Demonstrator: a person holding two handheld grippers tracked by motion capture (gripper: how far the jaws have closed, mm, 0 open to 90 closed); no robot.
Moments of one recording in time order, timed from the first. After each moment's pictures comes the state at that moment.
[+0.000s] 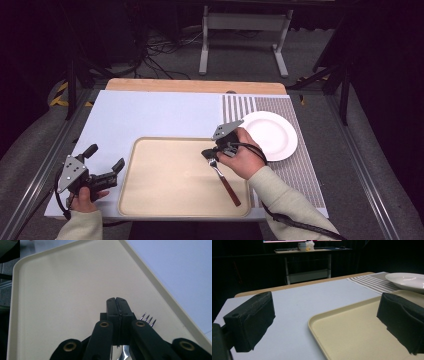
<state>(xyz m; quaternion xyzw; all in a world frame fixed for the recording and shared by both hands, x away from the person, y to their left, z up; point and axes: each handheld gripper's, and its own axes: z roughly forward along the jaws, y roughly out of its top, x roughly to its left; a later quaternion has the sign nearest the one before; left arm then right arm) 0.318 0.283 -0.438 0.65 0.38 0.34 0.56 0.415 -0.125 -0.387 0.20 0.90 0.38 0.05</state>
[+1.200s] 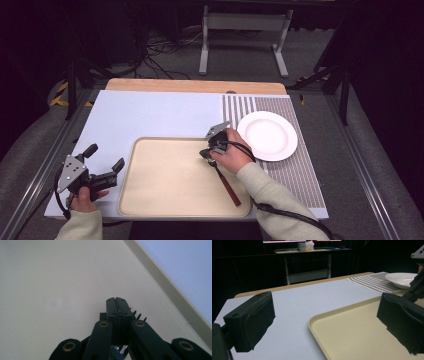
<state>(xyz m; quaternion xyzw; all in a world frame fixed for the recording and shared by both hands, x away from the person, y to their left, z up) 0.318 0.283 -0.438 0.65 0.38 0.34 0.56 0.450 -0.111 -0.435 0.22 0.91 0.33 0.06</state>
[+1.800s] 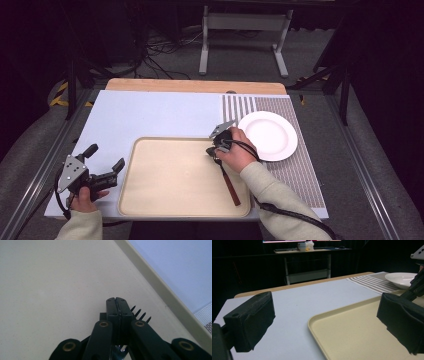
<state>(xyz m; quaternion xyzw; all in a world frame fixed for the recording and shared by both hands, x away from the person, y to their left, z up) 0.318 0.282 -0.438 0.65 0.38 0.34 0.56 0.453 -0.126 -0.435 0.26 0.91 0.31 0.08</state>
